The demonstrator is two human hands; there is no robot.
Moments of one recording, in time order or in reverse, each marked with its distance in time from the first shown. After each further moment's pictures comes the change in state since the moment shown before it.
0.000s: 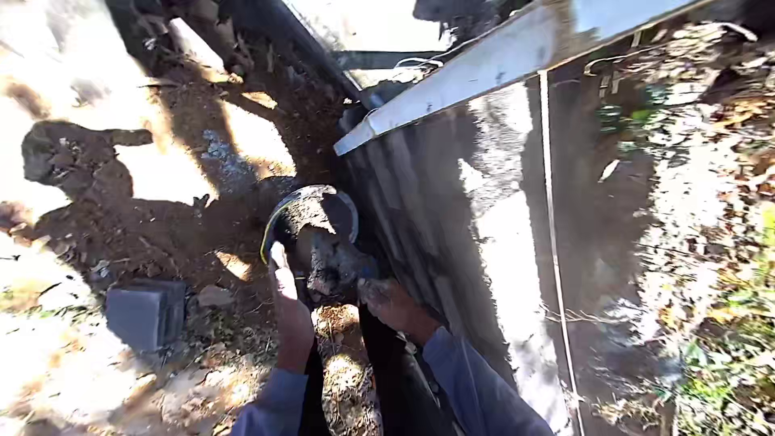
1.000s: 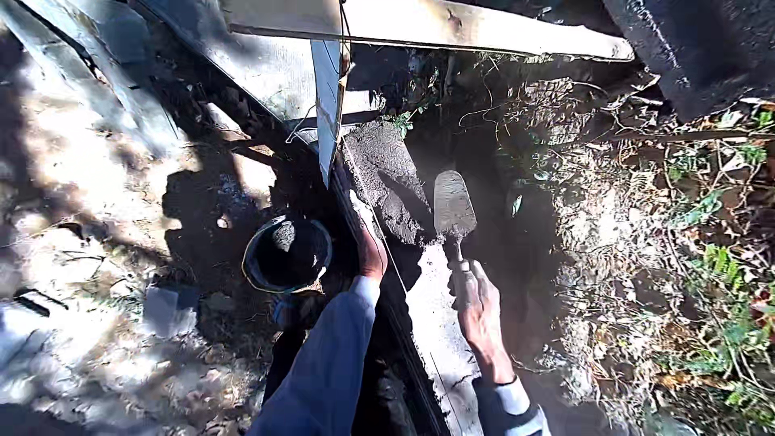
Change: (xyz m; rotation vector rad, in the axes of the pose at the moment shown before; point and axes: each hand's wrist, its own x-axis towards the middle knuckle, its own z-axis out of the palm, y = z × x) left_hand -0.062 0.086 0.321 0.182 -0.059 0.210; right_hand -0.160 0.057 -0.245 0.120 0.825 -0.268
